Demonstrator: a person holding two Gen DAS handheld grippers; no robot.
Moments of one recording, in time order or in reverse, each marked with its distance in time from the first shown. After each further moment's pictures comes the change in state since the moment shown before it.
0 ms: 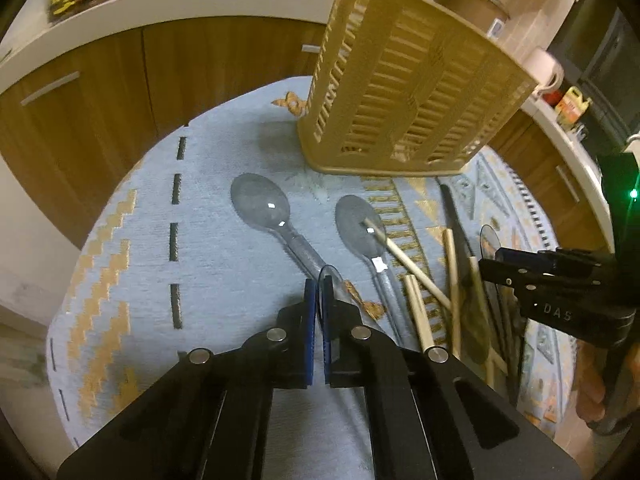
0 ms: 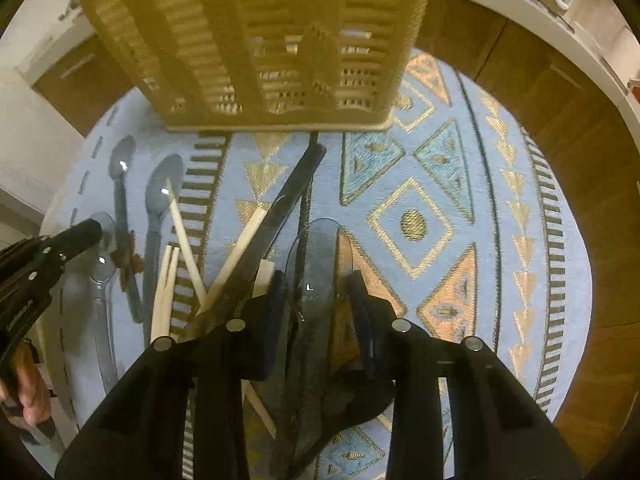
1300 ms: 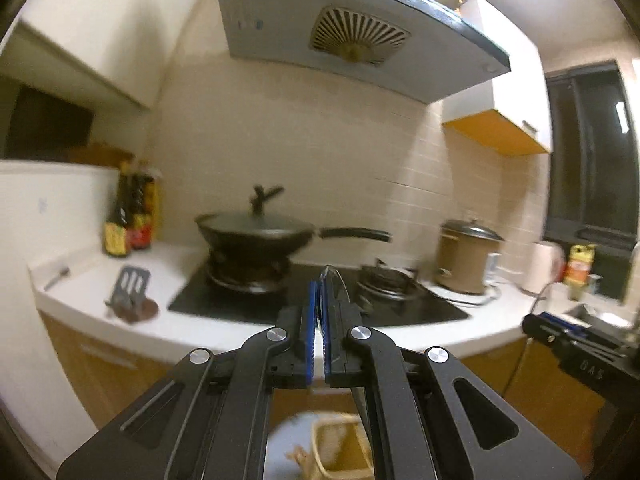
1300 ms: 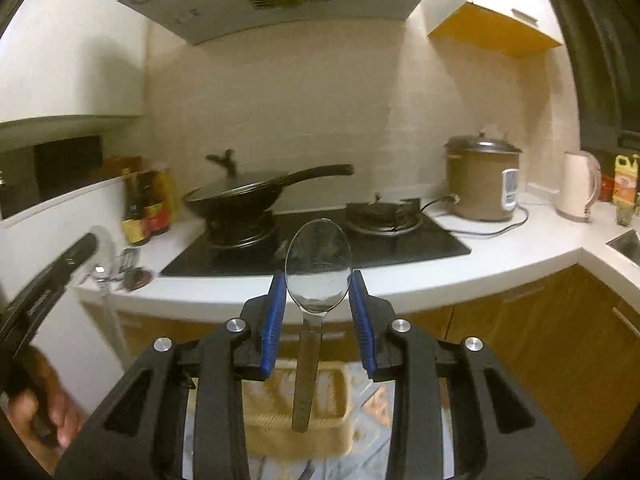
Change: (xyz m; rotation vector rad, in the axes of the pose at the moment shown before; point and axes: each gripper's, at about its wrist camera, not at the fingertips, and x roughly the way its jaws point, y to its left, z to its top) left arm -0.169 -0.085 0.130 0.063 -0.947 0.209; right arm -0.206 -0.065 0.089 0.086 -0.915 0.034
